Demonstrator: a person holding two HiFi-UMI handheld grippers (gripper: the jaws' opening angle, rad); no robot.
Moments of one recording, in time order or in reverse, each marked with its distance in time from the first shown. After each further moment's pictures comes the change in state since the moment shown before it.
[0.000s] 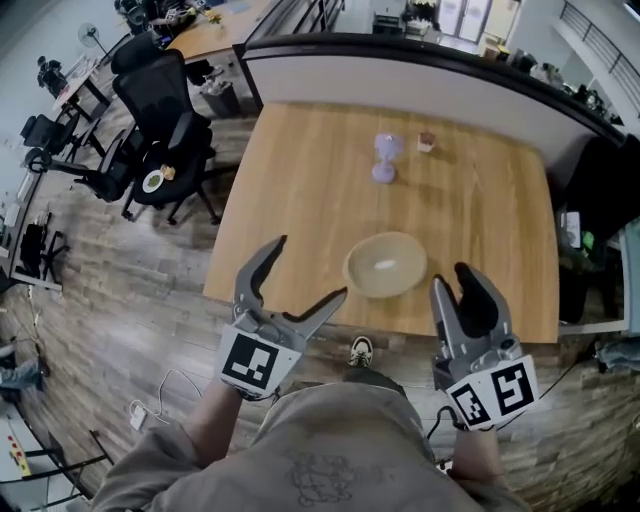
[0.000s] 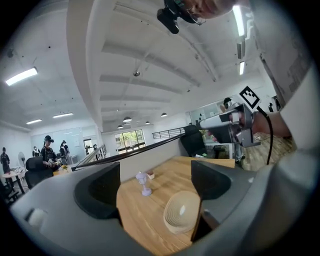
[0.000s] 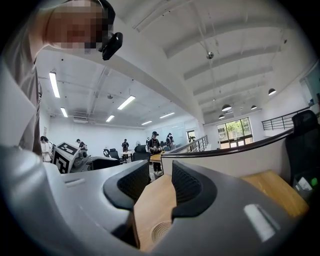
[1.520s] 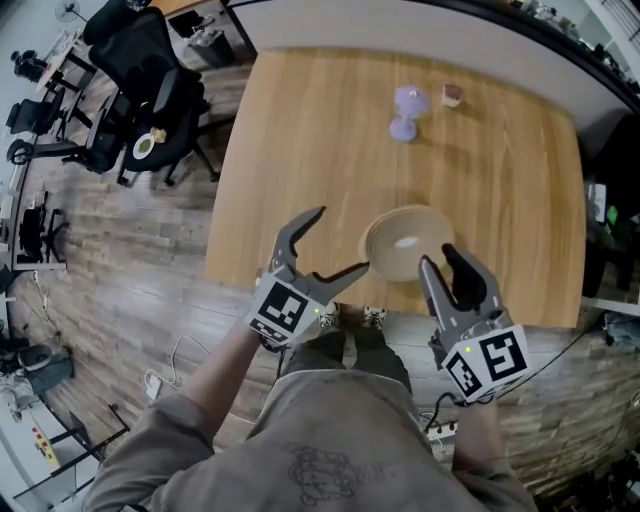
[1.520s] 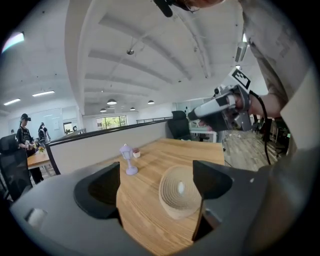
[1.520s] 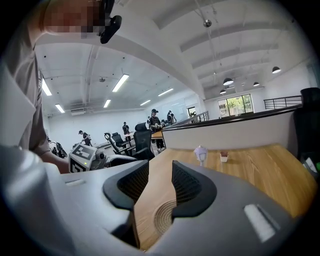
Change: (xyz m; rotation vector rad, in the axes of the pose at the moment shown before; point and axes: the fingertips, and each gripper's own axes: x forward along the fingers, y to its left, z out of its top) left arm 0.094 0.018 -0.130 0.014 0.115 -0.241; right arm 0.088 -0.015 -0.108 0.088 0.269 0.036
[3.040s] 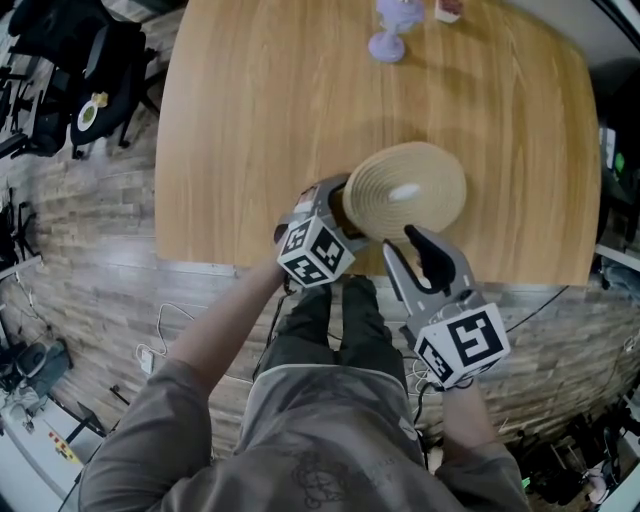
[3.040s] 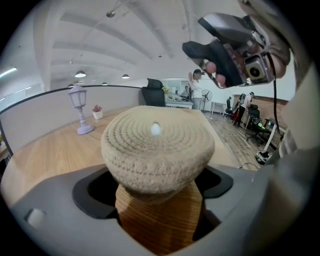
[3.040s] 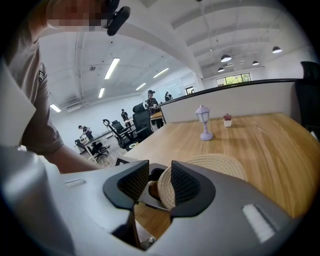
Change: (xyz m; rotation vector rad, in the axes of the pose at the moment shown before) left arm 0.132 -0.089 -0.197 0.043 0.275 -0.331; right arm 0.049 -0.001 -0.136 0.091 0.231 0.028
